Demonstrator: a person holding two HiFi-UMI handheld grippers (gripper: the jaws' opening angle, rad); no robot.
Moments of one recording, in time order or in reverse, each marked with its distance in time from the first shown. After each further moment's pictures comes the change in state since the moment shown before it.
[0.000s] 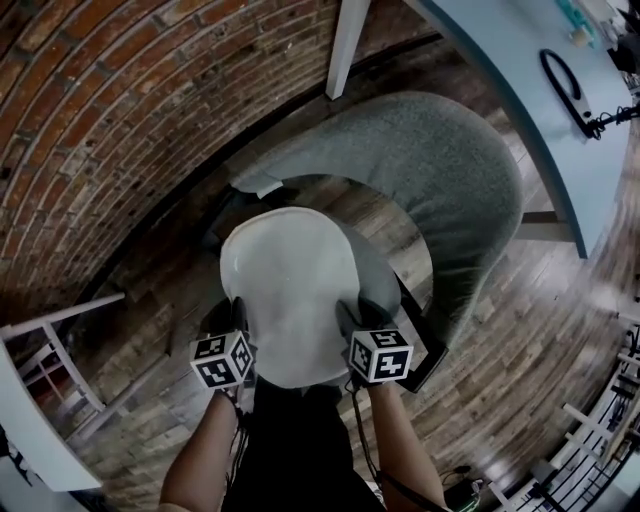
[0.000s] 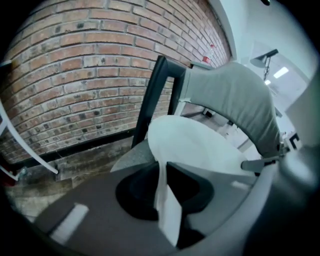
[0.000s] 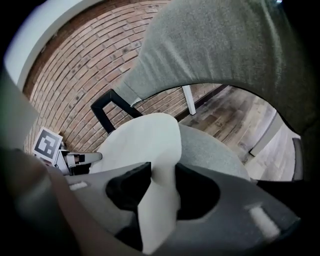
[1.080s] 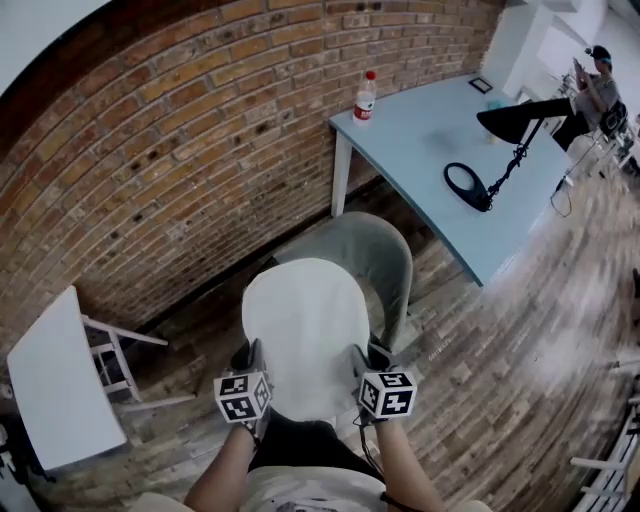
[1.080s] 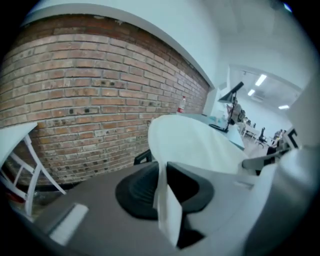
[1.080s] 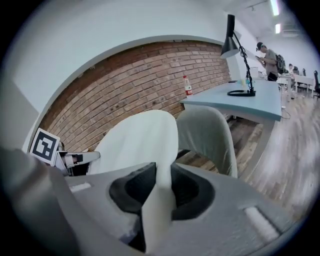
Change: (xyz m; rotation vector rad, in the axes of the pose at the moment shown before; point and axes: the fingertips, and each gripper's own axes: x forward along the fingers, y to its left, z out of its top) left arm -0.329 -0.132 0.108 0.100 -0.338 -0.001; right arm -0.332 0.103 0.094 -0.119 -0.270 0.033
